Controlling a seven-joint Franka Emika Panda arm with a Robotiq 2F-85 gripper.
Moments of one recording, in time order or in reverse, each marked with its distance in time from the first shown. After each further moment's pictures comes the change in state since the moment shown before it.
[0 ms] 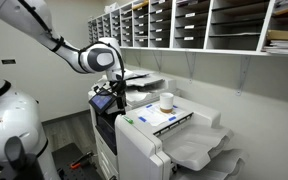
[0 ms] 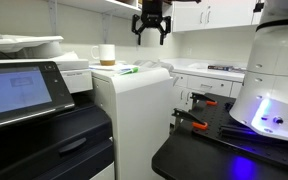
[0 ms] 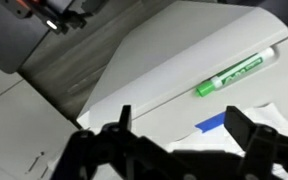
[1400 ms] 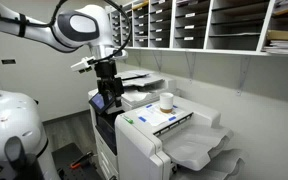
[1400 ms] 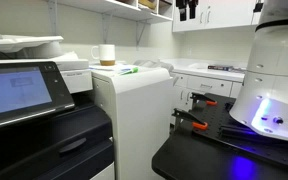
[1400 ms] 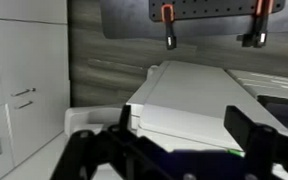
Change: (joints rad) arm 0.043 -0.430 -0.198 0.005 -0.178 -0.576 -0.822
